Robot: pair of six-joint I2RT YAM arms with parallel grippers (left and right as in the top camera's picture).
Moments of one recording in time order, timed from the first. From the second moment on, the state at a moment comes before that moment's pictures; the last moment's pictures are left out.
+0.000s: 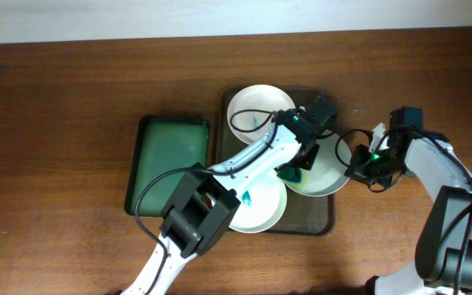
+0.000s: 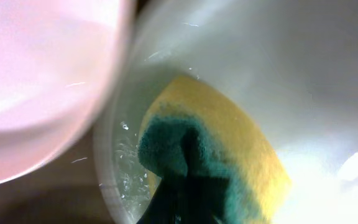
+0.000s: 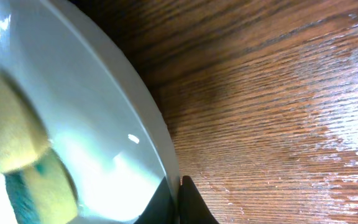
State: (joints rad) left arm -0.83 2.38 2.04 -1.03 -0.08 -0.40; right arm -0.24 1.73 1.01 -0.77 -0.37 0.21
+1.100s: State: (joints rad) left arm -0.15 1.84 1.40 -0.99 0.08 -0.22; right arm -0.24 1.66 1.01 -0.86 -0.35 0.16
